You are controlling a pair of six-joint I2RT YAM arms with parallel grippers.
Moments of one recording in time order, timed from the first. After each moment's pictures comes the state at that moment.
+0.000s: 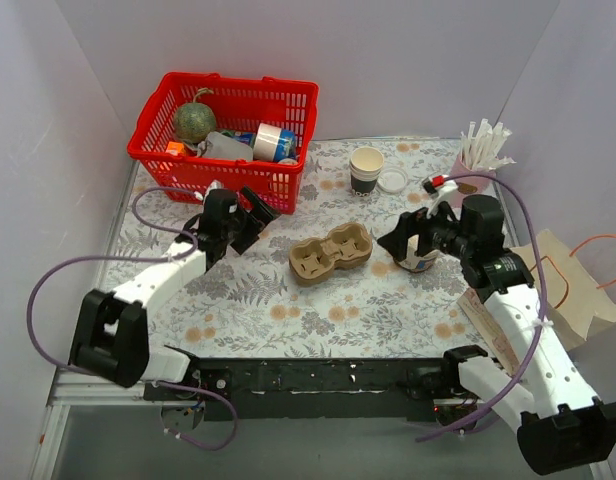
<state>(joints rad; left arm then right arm) -0.33 1.46 0.91 -0.09 0.00 -1.05 0.19 0.87 0.87 -0.41 -0.52 0.10</state>
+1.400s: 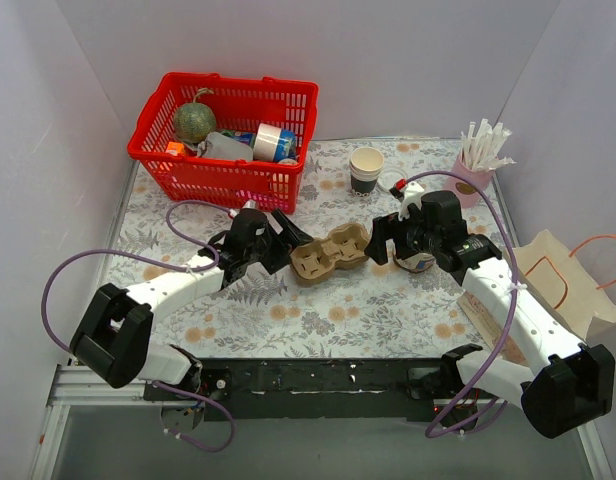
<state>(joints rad) -0.59 1.37 0.77 -0.01 0.10 -1.20 0.41 1.08 0.89 -0.47 -0.30 0.09</state>
